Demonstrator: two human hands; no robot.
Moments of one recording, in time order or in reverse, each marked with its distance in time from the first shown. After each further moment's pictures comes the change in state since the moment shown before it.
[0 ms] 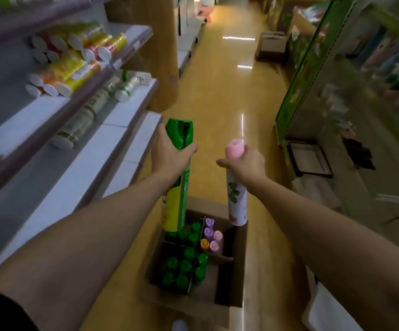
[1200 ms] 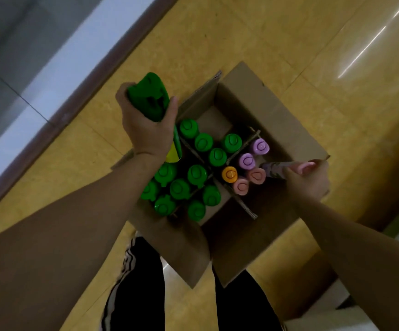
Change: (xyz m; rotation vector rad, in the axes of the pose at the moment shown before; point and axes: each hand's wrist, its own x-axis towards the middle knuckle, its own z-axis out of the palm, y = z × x) left_hand -0.050 -0.484 0.187 0.150 0.634 -0.496; right_hand 0.169 0.450 0.287 -0.414 -0.212 0.291
